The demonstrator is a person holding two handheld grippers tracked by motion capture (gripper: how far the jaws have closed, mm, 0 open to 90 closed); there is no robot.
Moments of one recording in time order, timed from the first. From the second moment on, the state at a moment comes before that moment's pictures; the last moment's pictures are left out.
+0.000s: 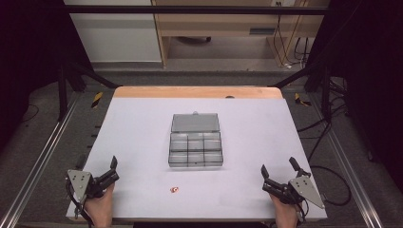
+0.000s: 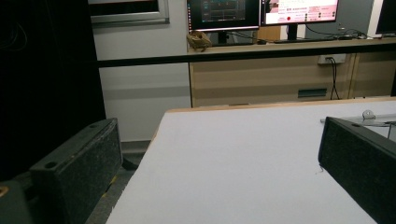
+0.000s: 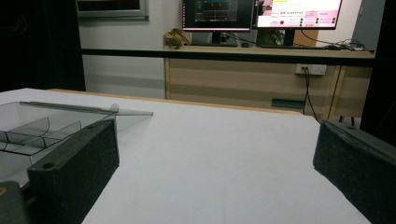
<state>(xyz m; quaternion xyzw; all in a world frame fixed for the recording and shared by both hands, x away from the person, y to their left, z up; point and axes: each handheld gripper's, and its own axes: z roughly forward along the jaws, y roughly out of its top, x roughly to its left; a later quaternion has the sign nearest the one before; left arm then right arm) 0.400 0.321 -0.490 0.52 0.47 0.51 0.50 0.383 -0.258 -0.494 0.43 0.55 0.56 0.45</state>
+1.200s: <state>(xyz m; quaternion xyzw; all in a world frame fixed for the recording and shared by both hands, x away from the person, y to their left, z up) 0.398 0.320 -0.488 0.54 0.45 0.49 0.51 0.383 -0.258 -0.494 0.43 0.55 0.56 0.45</state>
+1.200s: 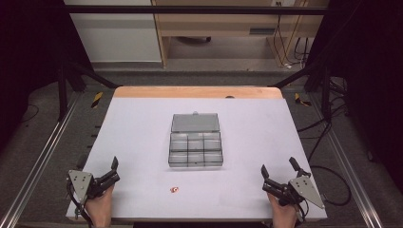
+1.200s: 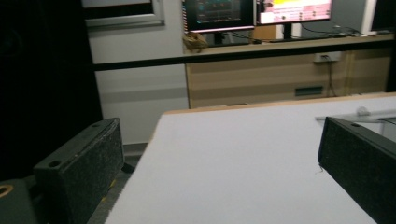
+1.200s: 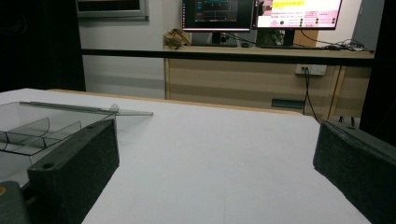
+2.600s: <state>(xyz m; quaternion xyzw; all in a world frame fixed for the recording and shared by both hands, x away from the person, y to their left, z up) 0.453 0.209 -0.391 0.96 0.09 0.15 0.23 0.383 -0.257 -0.494 0.43 0.55 0.56 0.45</state>
